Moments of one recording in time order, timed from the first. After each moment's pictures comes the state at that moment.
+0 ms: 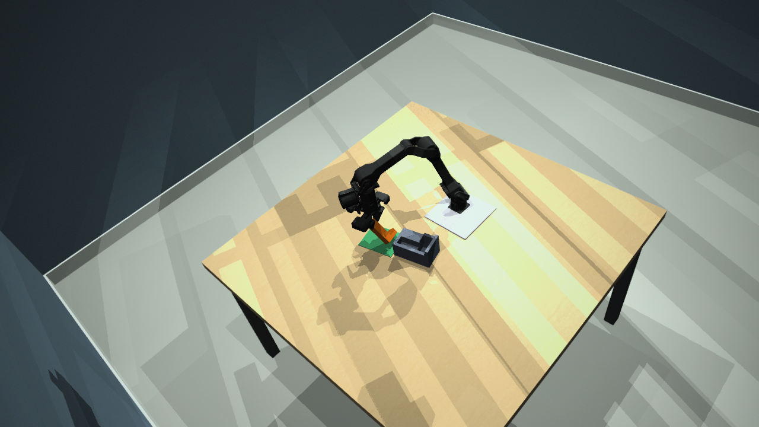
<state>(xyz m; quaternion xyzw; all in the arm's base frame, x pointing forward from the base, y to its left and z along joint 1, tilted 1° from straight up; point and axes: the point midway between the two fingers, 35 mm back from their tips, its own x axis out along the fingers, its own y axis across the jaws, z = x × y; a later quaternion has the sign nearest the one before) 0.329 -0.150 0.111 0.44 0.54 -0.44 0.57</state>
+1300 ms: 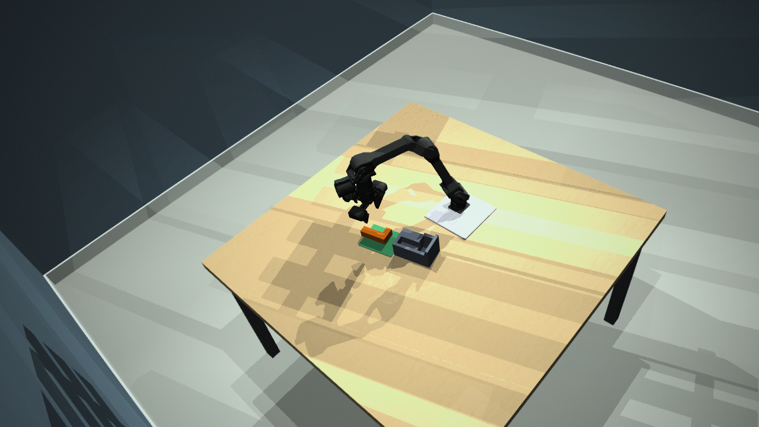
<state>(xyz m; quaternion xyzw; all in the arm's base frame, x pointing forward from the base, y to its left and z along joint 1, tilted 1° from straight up) 0.328 -0.149 0.171 0.43 0.55 -0.44 0.56</state>
